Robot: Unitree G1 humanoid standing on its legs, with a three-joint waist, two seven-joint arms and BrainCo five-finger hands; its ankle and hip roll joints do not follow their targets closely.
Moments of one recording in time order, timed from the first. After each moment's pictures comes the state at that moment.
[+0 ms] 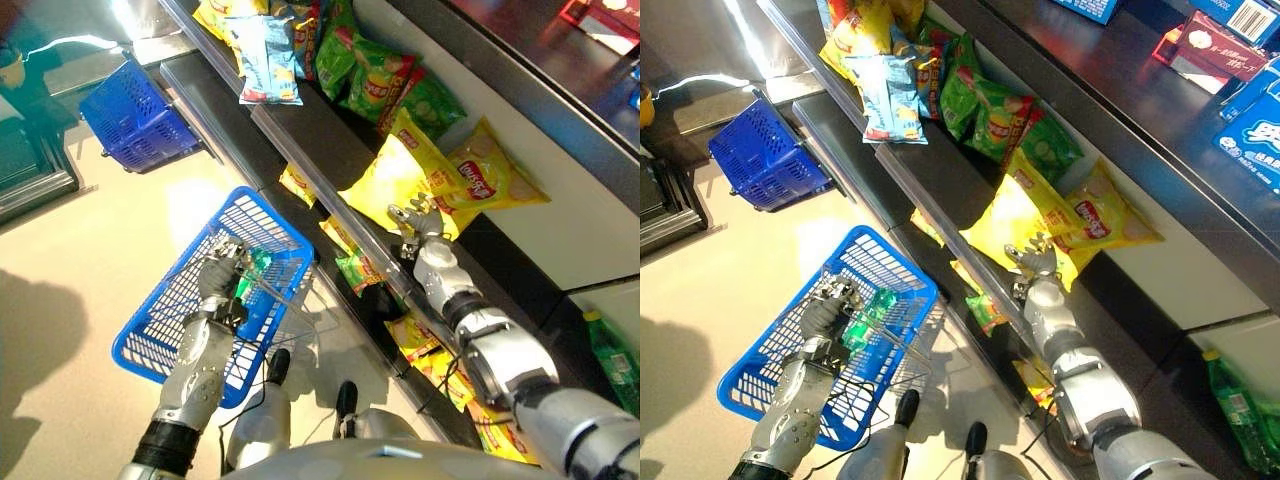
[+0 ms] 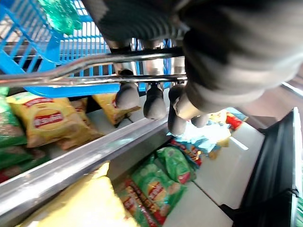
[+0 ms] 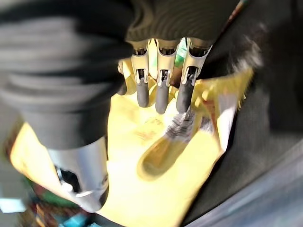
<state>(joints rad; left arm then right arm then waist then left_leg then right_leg) 0.06 0.35 -0.22 0.02 -0.88 -0.18 0.14 -0.80 -0.20 0.21 1.14 0.27 -0.10 -0.35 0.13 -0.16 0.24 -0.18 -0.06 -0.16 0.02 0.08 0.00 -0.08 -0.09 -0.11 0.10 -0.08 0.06</state>
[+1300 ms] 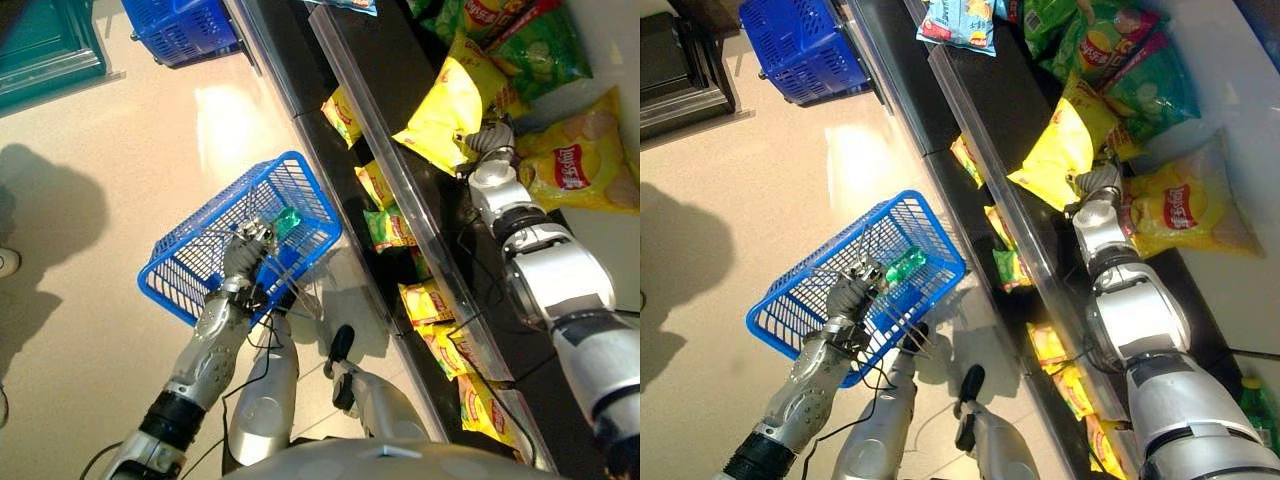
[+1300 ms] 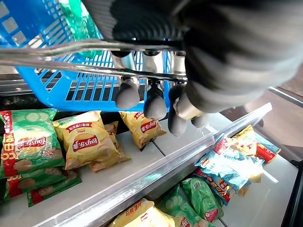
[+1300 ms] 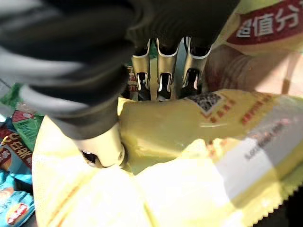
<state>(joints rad) -0.06 0.41 -0.32 0.01 -0.88 -0.18 0.15 -1.15 -0.41 0.25 1.32 0.11 -0.04 -0.43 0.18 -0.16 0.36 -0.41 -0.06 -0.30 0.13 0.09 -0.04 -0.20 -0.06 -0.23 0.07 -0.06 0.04</state>
